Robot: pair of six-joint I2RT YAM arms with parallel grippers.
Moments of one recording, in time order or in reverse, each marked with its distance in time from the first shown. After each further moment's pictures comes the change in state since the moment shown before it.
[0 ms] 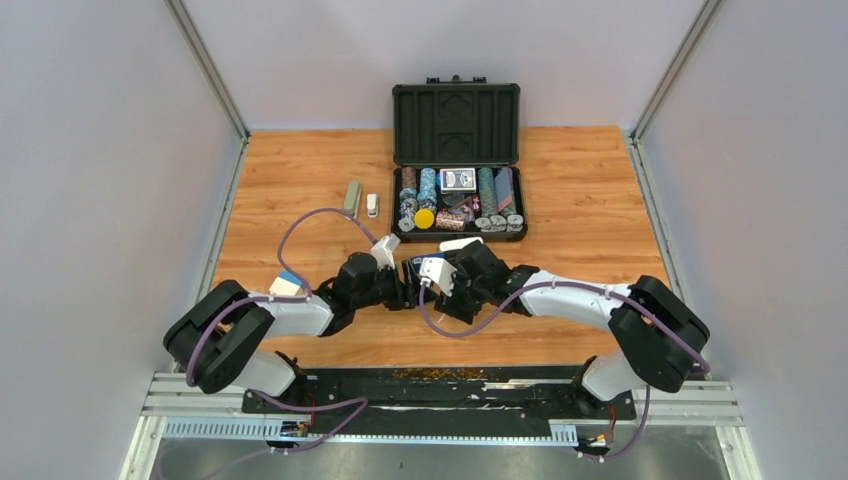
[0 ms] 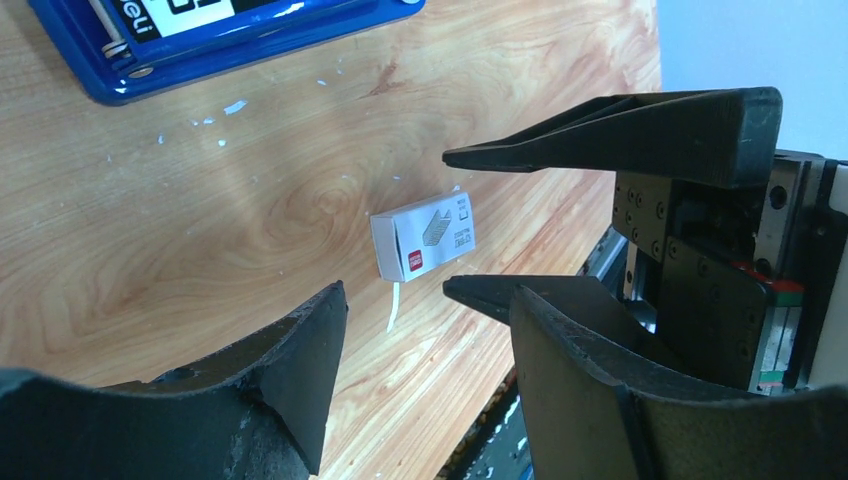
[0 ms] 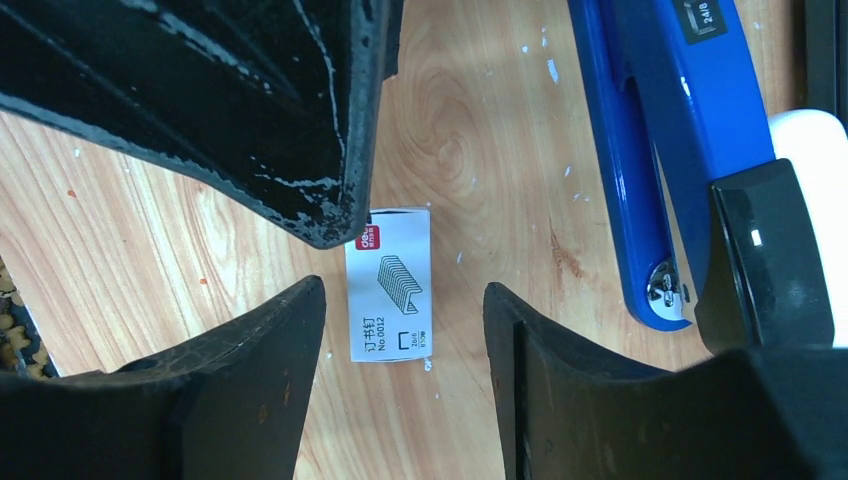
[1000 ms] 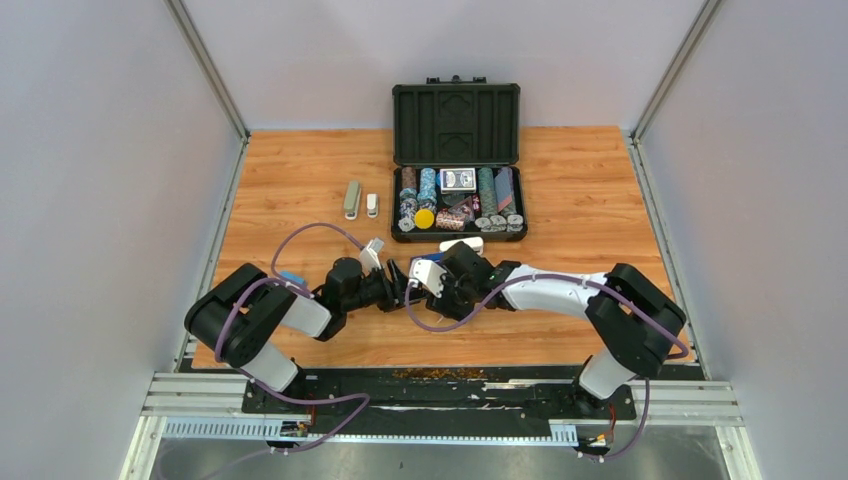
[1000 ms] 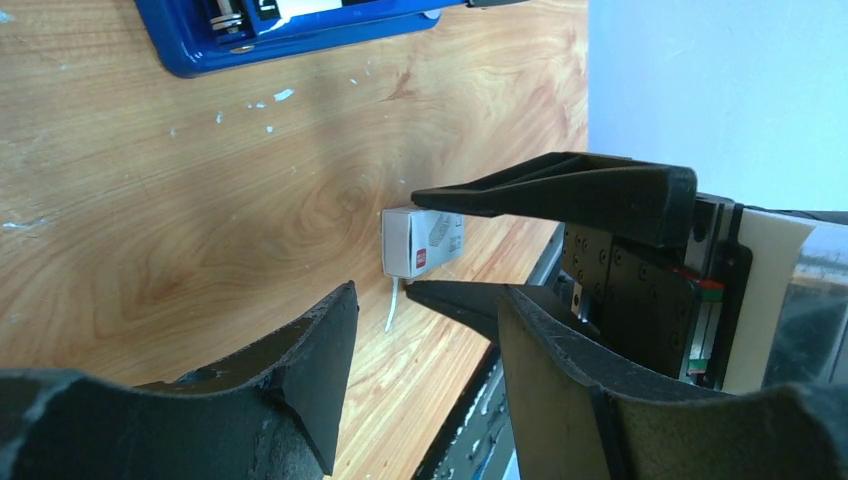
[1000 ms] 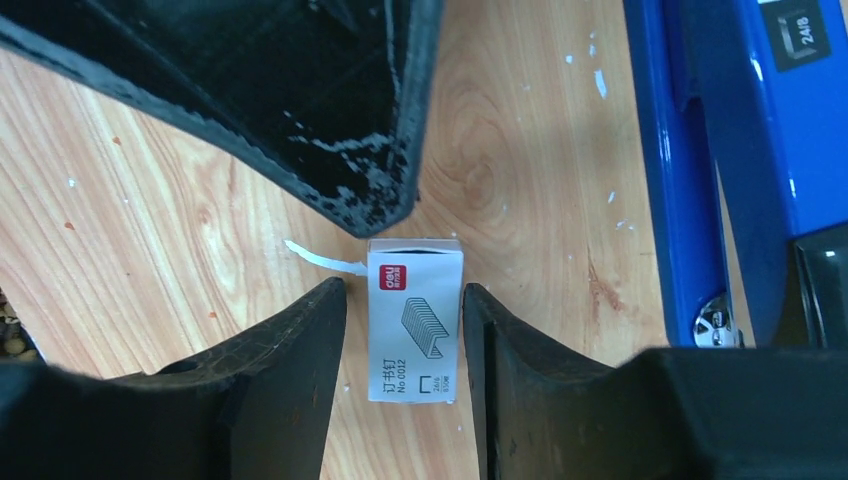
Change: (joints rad) left arm 0.116 0.153 -0.109 0.343 0.132 -0.188; right arm 0.035 0.117 0.094 -0.069 0.032 0.039
